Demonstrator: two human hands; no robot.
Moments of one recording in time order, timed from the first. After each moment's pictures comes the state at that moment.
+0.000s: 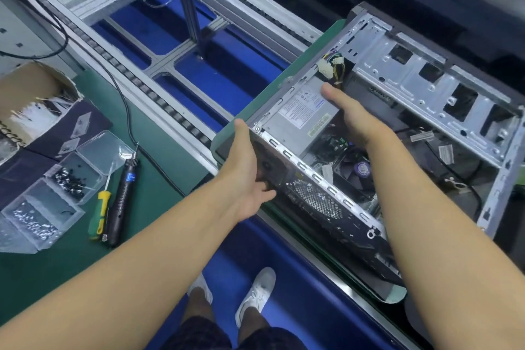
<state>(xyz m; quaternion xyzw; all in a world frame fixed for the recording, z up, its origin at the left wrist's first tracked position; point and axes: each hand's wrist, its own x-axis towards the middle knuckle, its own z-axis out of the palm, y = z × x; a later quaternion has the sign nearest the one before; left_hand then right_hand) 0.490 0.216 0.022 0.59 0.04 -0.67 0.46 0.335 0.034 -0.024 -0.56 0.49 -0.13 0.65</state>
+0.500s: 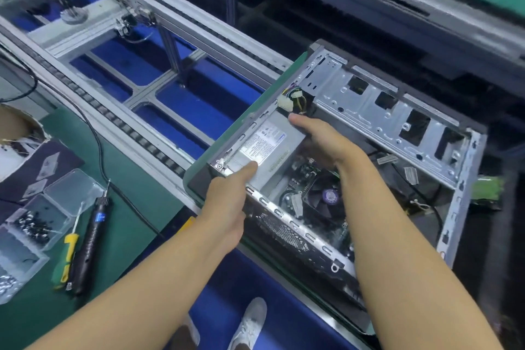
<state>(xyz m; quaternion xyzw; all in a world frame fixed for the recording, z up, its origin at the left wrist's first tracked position) 0.462 0.192 0.014 0.64 0.00 -0.60 0.49 0.333 0.020 -0.012 -0.55 0.48 -0.13 0.67</state>
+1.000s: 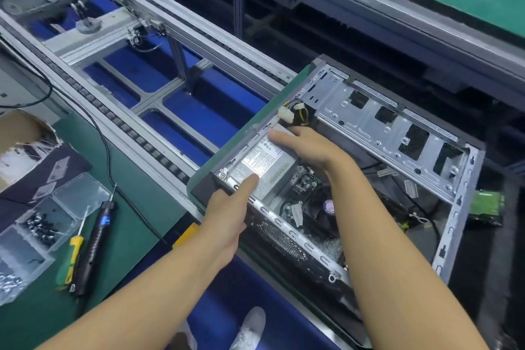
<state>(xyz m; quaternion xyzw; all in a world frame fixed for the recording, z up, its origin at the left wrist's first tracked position) 0.462 0.202 0.007 0.66 -0.04 -0.57 0.49 0.351 0.029 0.012 -0.65 0.49 -0.05 0.58</state>
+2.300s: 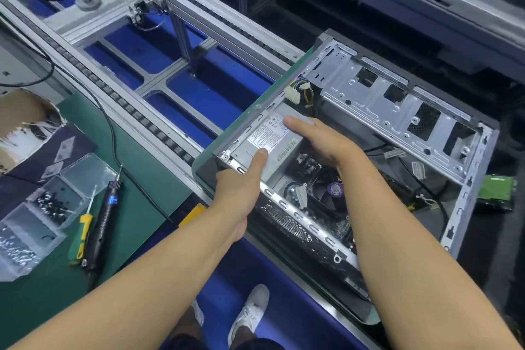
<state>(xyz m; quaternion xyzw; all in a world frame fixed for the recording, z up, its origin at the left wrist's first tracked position) 0.455 0.194 0.003 0.70 -0.05 -0.54 0.47 0.336 0.028 -0.022 -0.60 0.42 -0.10 0.68</state>
